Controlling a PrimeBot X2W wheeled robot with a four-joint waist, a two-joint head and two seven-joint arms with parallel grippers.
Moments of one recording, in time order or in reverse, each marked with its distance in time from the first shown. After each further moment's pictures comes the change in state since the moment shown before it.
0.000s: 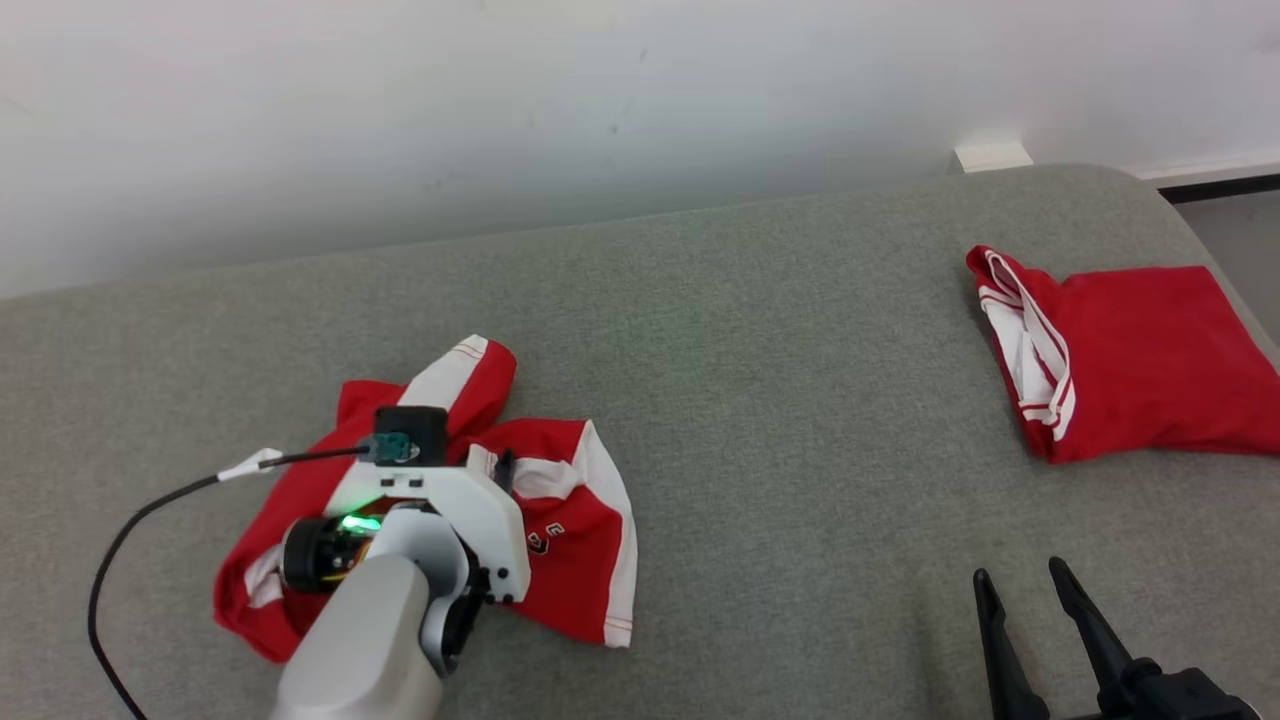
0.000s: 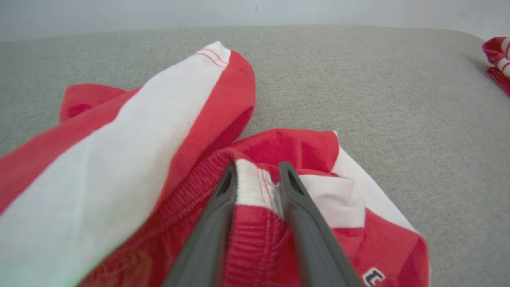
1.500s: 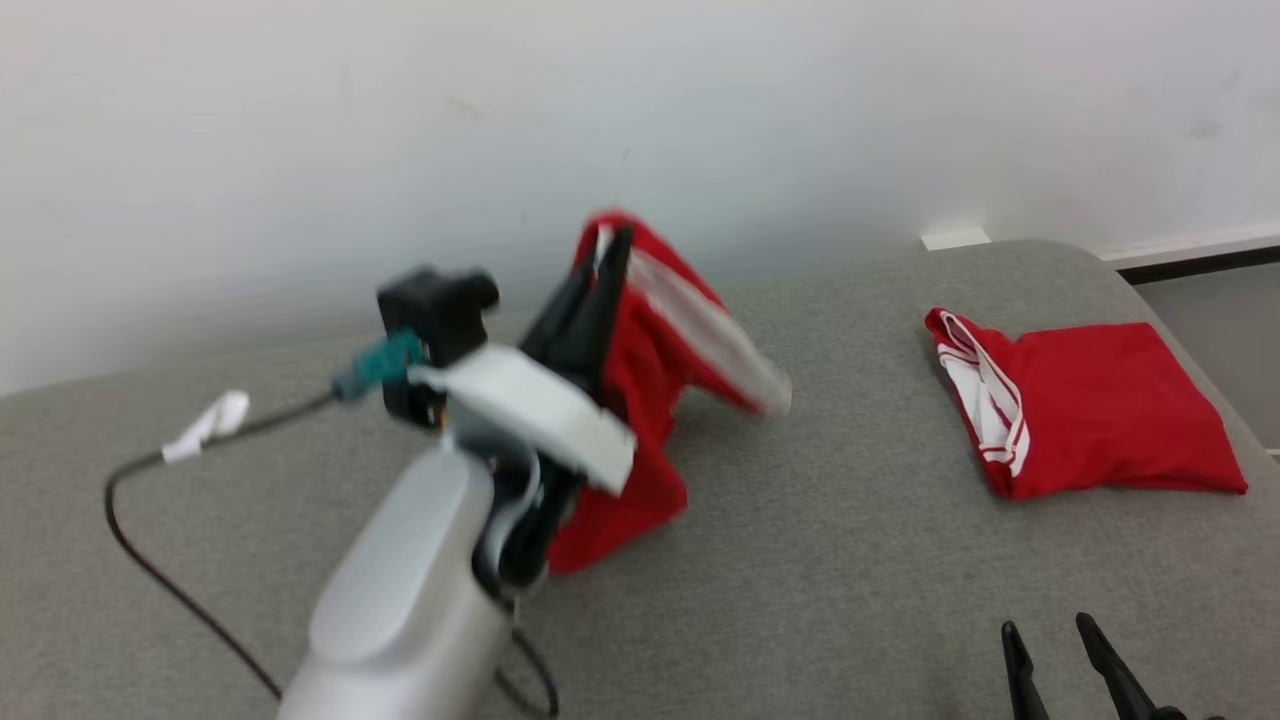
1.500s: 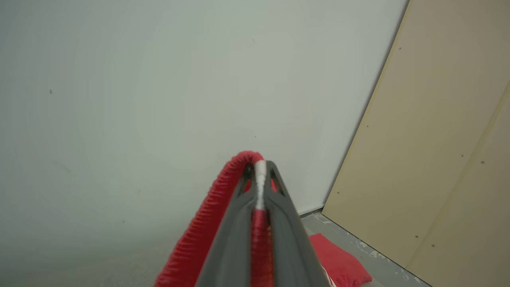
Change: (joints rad) left arm -0.145 -0.005 -0.159 -0.329 -0.299 -0.097 -0.271; right arm 0.062 -0.019 -0.022 0.027 0.005 0.000 0.000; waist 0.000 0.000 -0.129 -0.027
